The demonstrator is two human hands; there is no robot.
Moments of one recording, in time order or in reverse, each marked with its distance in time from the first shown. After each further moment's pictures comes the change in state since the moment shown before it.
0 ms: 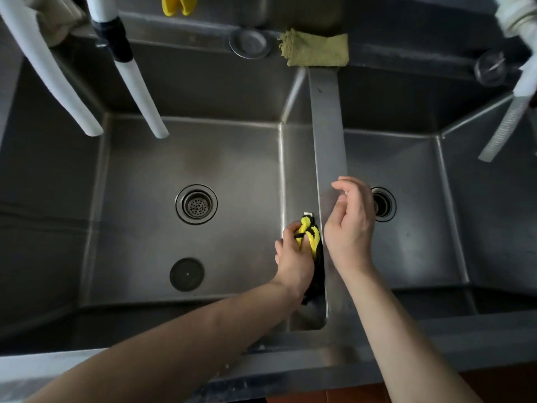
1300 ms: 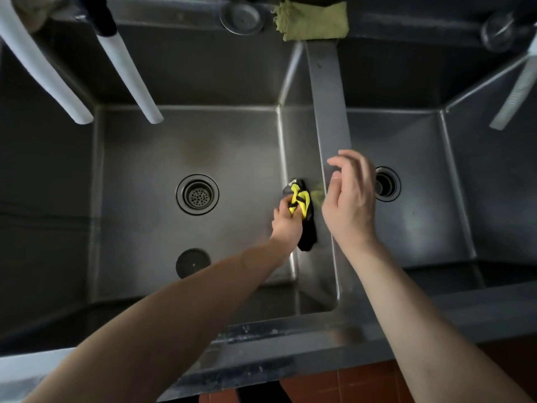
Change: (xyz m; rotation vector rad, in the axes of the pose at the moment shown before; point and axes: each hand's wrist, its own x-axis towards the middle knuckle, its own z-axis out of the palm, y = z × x) left_hand 0.084 -0.022 -0.014 0.155 -0.074 0.031; right_hand 0.002 -0.007 0.004 -0.105 -0.063 -0.065
